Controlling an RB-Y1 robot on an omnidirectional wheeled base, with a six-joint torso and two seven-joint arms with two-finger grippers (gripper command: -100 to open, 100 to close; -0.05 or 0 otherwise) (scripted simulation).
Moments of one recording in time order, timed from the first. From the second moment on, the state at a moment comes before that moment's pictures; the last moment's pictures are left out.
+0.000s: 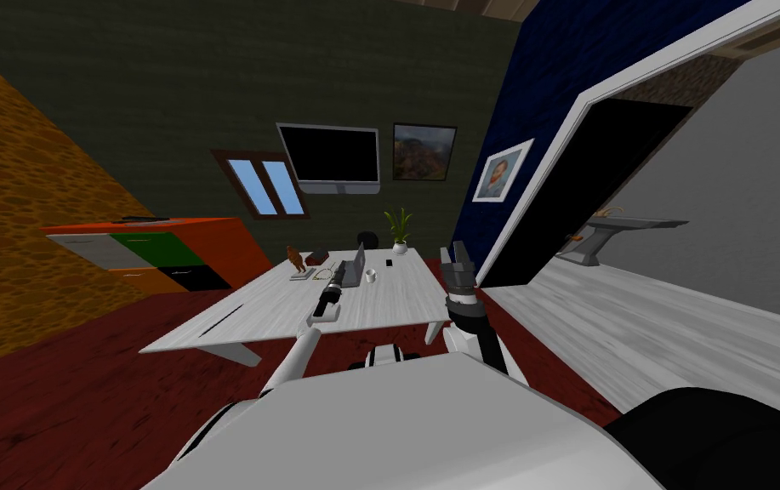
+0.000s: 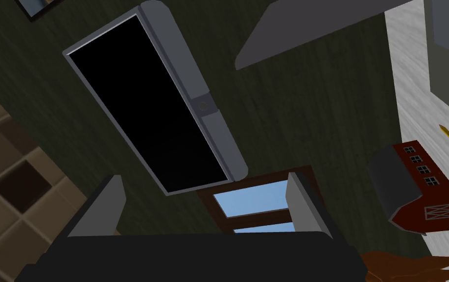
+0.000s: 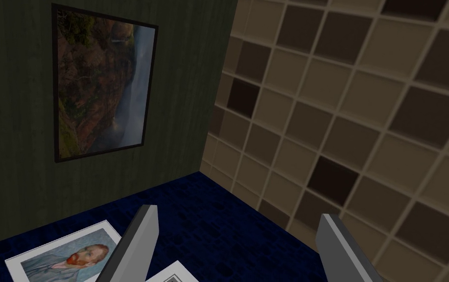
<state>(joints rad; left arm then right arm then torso) -0.27 0.16 0.05 -1.12 0.01 -0.42 -0.28 0.46 -0.04 0.07 -2.36 0.05 -0.53 0.08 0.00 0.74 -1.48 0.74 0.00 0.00</state>
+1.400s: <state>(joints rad) -0.46 0.17 0.07 -0.78 -0.01 -0.41 -0.33 0.46 -0.04 0.07 -2.36 0.05 -0.53 0.08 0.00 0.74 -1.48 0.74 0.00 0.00</state>
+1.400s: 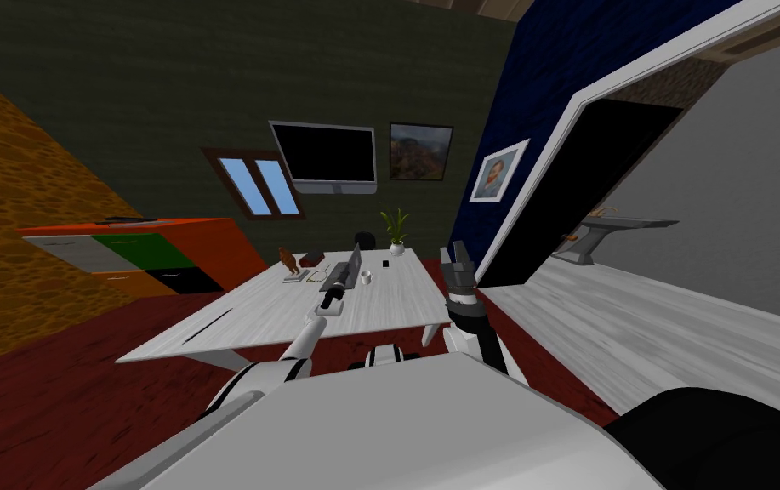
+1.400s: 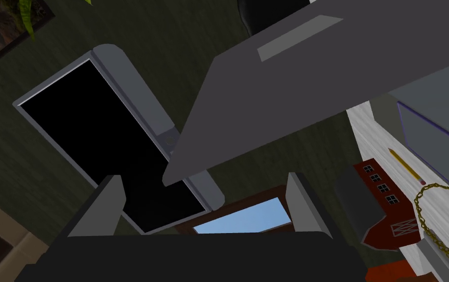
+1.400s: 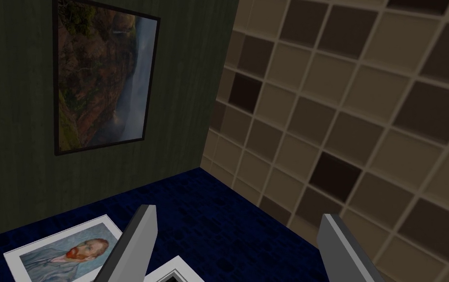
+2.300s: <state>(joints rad) -0.51 0.21 0.10 -0.69 -0.02 -0.38 -0.35 0.46 -0.04 0.07 -2.36 0.05 -0.53 0.08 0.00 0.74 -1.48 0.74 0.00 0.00</state>
